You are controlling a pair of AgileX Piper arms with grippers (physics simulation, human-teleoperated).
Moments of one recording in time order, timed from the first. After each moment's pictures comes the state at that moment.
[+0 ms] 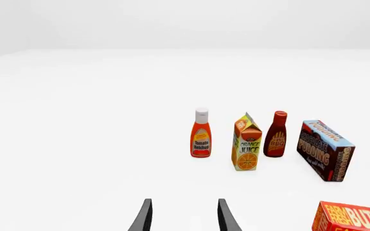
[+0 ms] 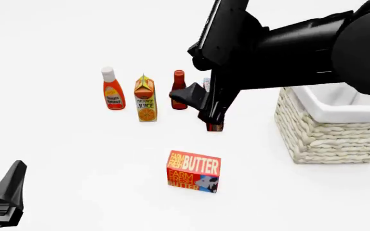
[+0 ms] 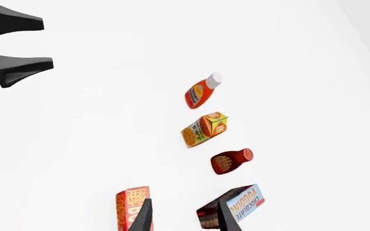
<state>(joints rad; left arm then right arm) 0.00 0.01 0.00 0.00 0.00 0.85 1.29 -1.31 0.62 -0.59</state>
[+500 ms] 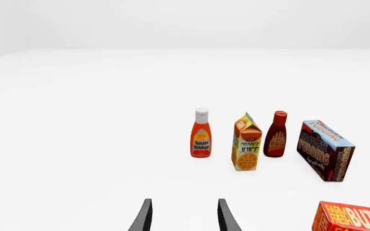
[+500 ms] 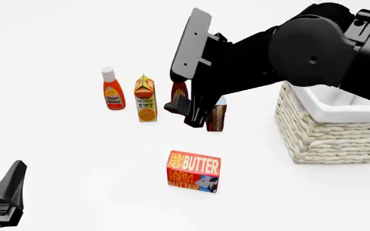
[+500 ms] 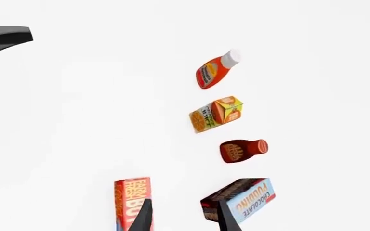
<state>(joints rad) 0.00 0.01 0.00 0.00 0.00 0.82 1.44 -1.38 0.68 -0.63</state>
